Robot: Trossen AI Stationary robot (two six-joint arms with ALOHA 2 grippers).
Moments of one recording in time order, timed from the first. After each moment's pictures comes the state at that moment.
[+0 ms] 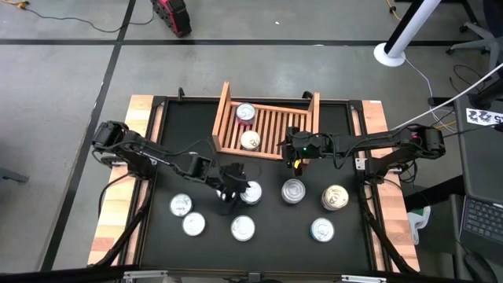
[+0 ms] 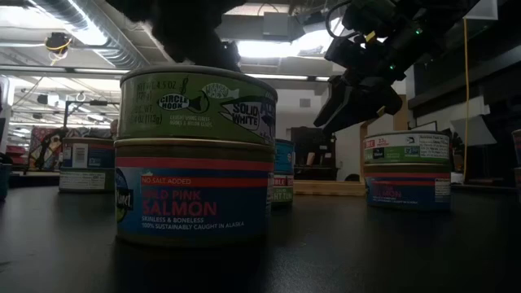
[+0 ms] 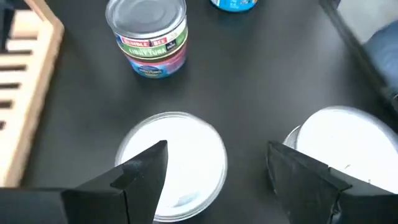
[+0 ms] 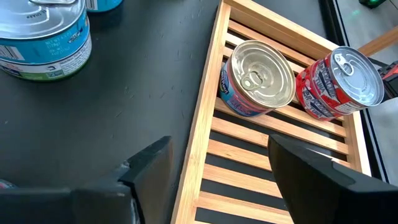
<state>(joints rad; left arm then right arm) -0.22 1.60 1.01 -0.19 -0.03 -0.02 -0.11 1.37 0.77 -0.11 0.12 -0.39</state>
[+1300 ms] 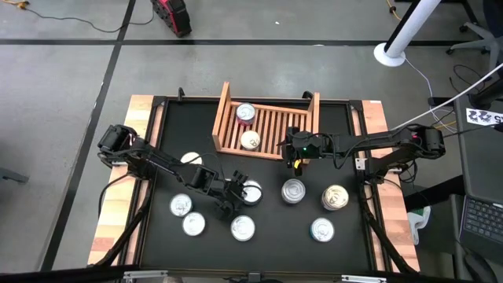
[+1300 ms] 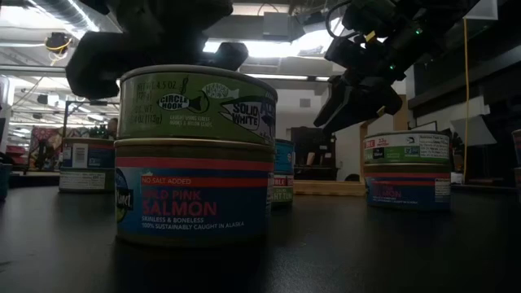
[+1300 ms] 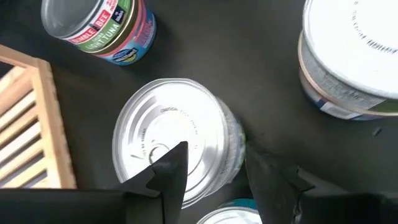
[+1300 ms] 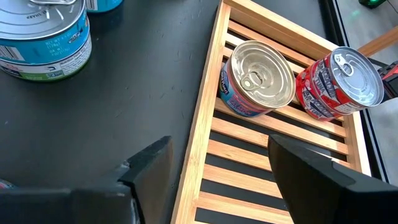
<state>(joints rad) -0.29 1.68 1.01 -0.26 -0.20 0.45 -0.11 1.37 0.77 -0.11 0.12 -0.39</state>
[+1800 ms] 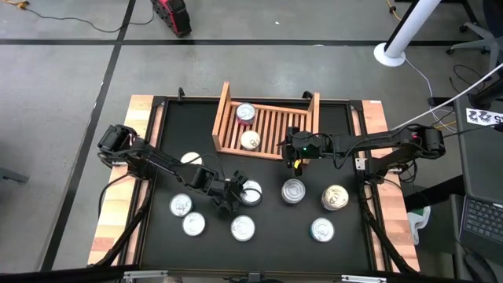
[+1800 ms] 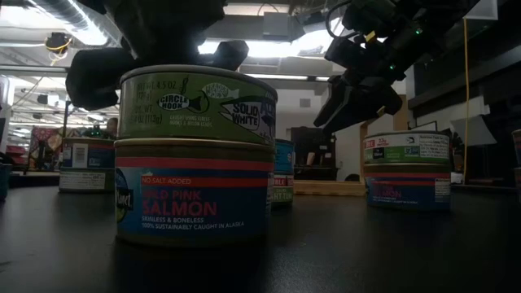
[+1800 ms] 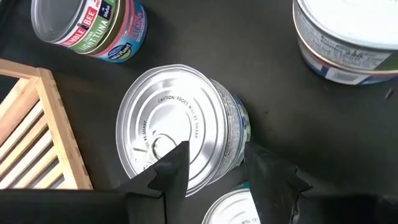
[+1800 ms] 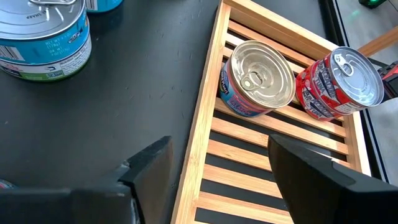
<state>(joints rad) -0.30 1.68 1.01 -0.30 -0.23 0.57 -0.11 1.37 0.77 -0.11 0.12 -0.39</state>
